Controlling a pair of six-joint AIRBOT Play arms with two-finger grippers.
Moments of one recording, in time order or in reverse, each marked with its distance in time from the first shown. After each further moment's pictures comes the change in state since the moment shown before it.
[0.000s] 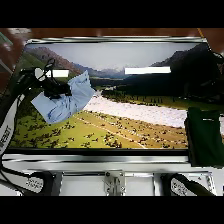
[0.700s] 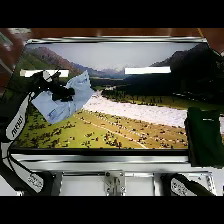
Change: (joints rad) left arm 0.014 -0.160 0.129 -0.127 -0.061 0.077; right arm 0.001 0.000 0.000 0.153 -0.022 0.008
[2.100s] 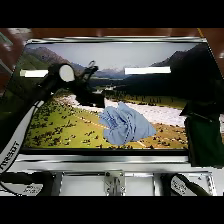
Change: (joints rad) left arm -0.394 0.270 -0.045 -0.102 -0.206 0.000; right arm -0.202 0.037 -0.262 -0.048 0.095 -0.121
